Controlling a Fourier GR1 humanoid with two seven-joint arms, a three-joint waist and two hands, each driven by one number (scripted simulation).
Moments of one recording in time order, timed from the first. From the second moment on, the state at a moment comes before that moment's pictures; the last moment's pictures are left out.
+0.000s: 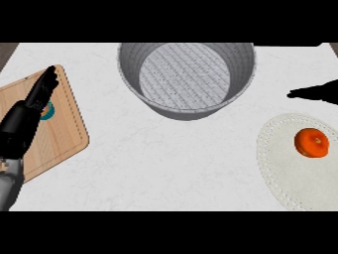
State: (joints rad) left arm -0.20 0.42 -0.05 -1.55 0.01 0.04 -0.01; right arm -0.62 -0.93 0.40 -1.29 0.47 0.88 -0.09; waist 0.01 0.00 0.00
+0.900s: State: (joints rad) left arm -0.18 0.37 0.01 -1.58 -0.05 -0.02 0.00; right arm -0.52 -0.80 0.35 -1.11 0.80 0.68 -0.32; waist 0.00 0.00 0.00
